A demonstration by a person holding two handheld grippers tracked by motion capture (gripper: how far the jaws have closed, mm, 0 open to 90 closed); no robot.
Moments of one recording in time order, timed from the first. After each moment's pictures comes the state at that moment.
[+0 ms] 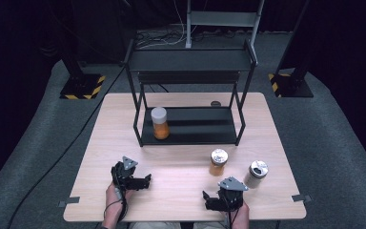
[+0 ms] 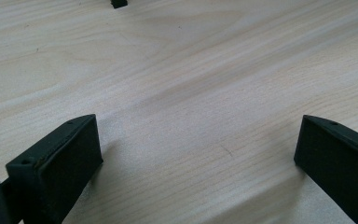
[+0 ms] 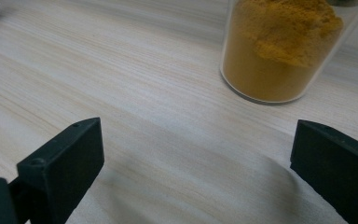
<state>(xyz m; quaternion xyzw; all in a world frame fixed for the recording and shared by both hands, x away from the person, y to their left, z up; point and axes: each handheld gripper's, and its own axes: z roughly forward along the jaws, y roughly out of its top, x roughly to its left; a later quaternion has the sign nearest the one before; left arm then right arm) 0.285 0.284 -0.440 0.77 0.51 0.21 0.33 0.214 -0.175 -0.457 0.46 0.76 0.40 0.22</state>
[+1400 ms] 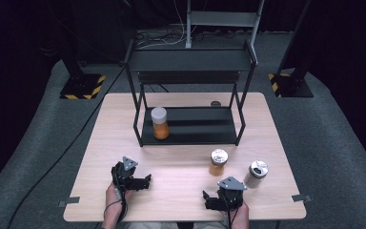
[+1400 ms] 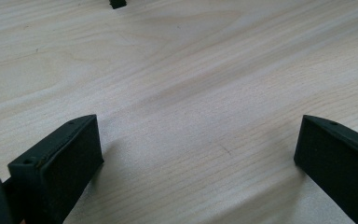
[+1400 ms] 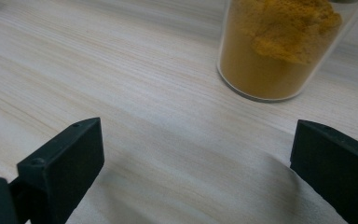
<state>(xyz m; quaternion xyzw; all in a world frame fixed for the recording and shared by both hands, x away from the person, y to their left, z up) 0.285 0.284 -0.440 0.77 0.50 0.22 0.33 0.215 -0.170 -0.455 0.47 0.76 0.39 0.23</state>
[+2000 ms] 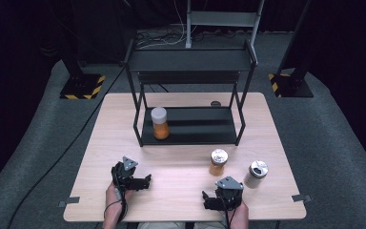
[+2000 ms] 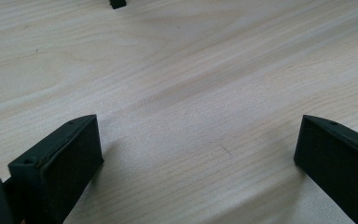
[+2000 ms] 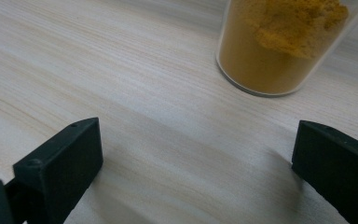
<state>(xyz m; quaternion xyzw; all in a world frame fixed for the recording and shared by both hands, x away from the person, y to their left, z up) 0.284 0.283 -0.440 0.77 0.50 0.22 0.33 0.217 -0.159 -0.450 0.47 0.77 0.36 0.23</state>
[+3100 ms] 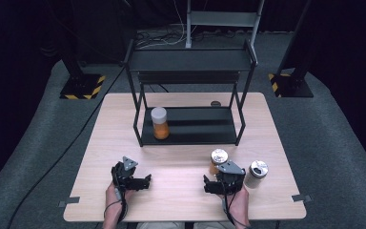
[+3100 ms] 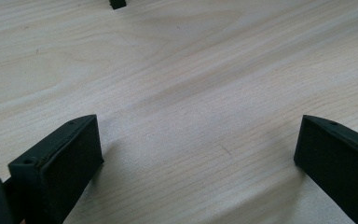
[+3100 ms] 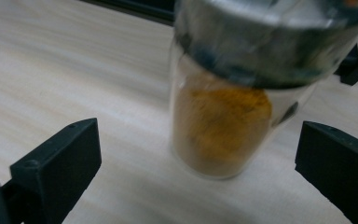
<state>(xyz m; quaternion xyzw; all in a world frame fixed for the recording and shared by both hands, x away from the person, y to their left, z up) 0.284 0.283 -0.440 0.77 0.50 0.22 0.33 0.247 -0.153 -0.425 0.48 0.75 0.37 0.27</state>
